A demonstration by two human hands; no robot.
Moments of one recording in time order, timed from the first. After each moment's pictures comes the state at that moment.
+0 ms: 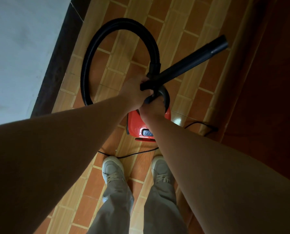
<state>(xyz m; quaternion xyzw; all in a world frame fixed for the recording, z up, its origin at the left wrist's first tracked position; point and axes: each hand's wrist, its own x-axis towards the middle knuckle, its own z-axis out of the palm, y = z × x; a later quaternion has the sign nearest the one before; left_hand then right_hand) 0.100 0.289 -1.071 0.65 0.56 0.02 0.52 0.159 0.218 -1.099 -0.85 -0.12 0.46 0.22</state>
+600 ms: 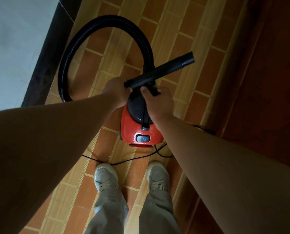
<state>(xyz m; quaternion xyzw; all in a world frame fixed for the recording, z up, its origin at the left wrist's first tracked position) 0.086 0.320 -1.122 0.68 0.59 -0.06 0.42 0.209 0.223 -1.099 -0.82 -0.18 0.45 0.30</state>
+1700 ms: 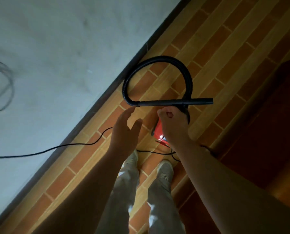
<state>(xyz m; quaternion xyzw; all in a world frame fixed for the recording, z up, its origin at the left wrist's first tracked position) -0.030 0.177 -0.823 0.42 0.75 0.23 0.45 0.123 0.206 -0.843 -0.74 -0.36 0.51 0.23</state>
